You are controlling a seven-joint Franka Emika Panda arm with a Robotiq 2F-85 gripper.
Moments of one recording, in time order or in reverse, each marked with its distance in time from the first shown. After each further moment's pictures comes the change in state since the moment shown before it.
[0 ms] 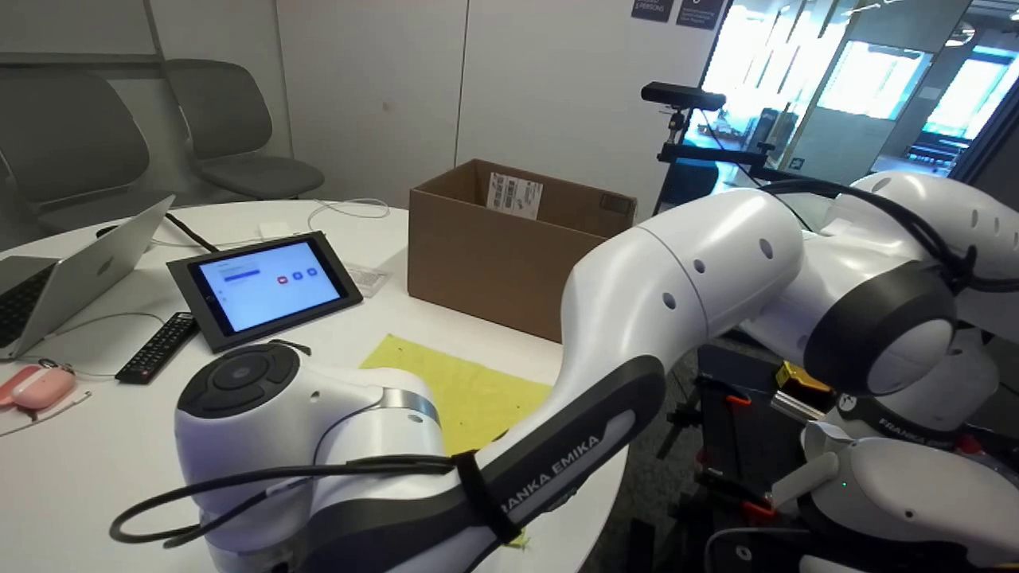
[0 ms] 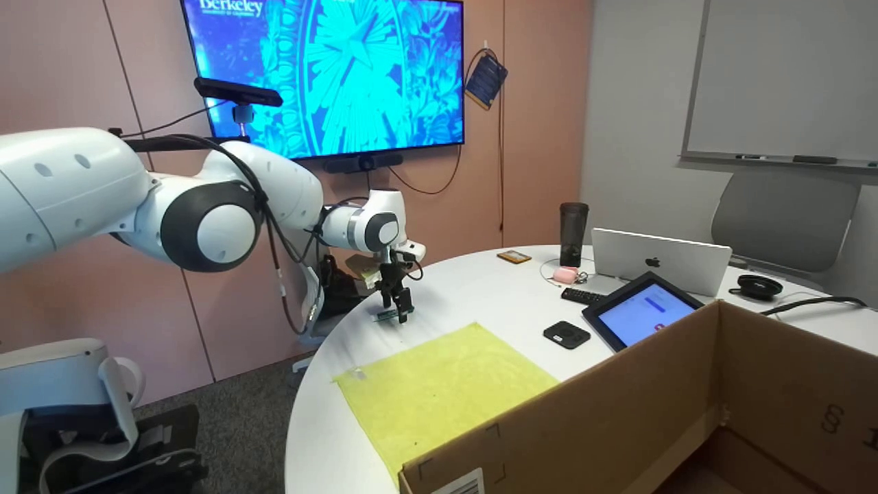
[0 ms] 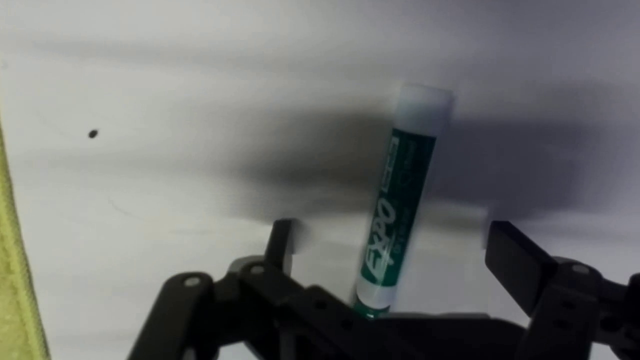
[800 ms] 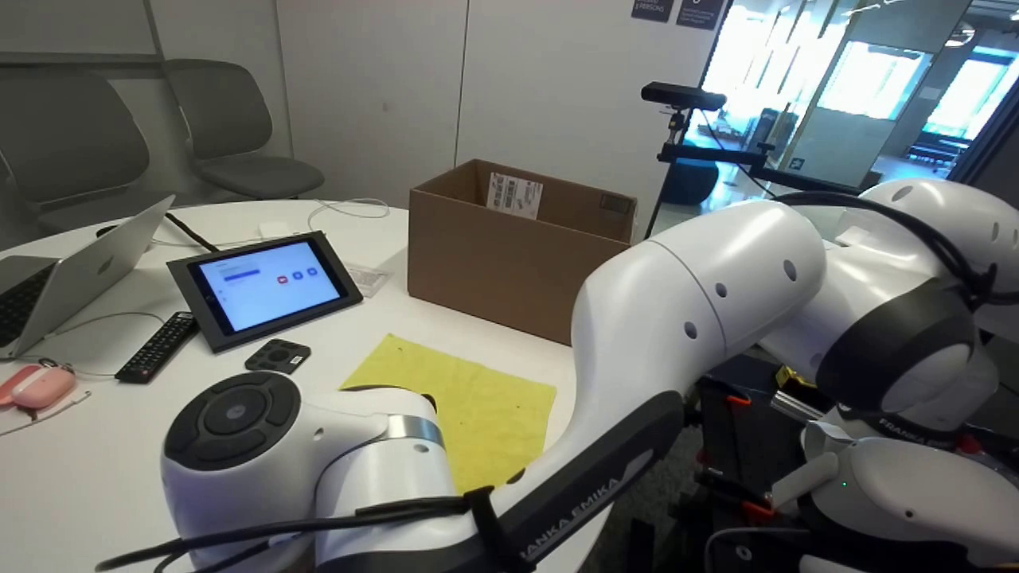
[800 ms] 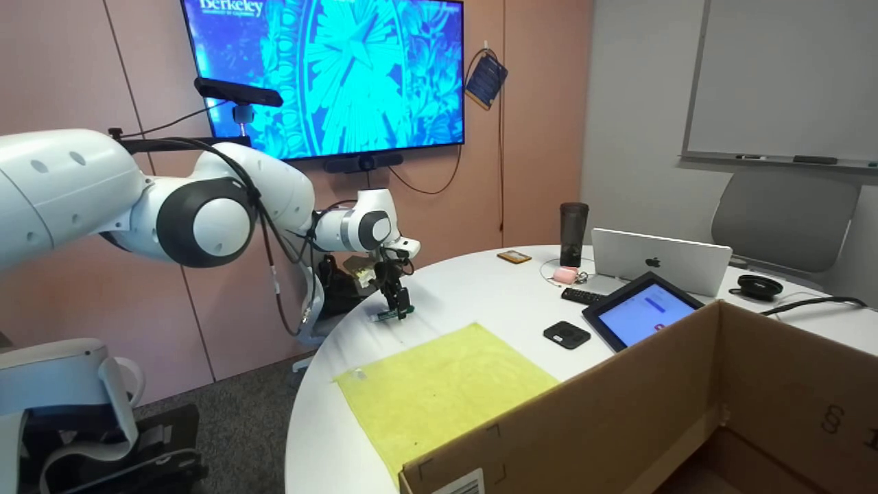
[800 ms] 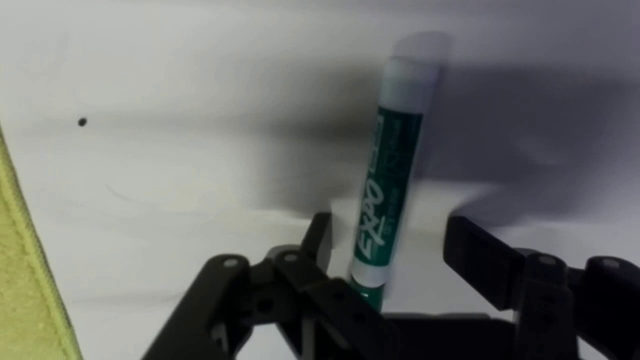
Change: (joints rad) arm 0.059 0.004 -0.077 0.005 -0.044 0.039 0.117
